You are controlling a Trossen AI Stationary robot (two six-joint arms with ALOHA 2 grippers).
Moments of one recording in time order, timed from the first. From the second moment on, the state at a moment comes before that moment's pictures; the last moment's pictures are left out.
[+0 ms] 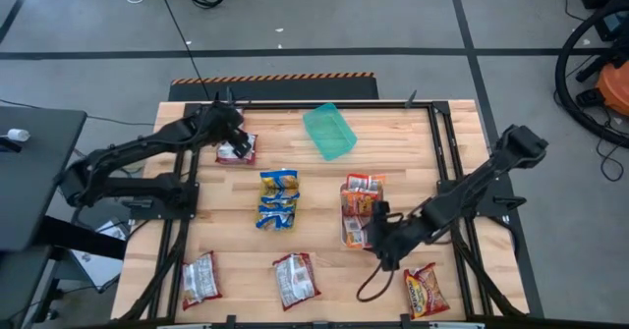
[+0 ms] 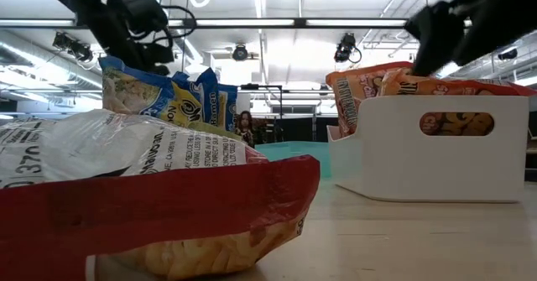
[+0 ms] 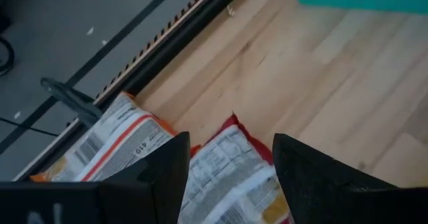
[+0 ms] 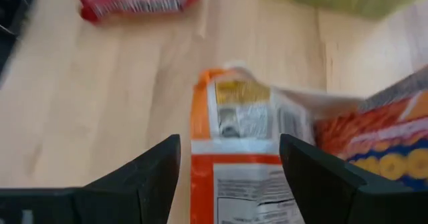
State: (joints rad) left arm 0.64 1.05 0.67 -0.45 -0.23 0.03; right arm 0.60 1.45 0.89 -0.41 0.37 0.39
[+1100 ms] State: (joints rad) left arm 0.73 1.12 0.67 -0.39 -0.22 0.12; right arm 0.36 1.37 0.90 -0.65 0.61 0.22
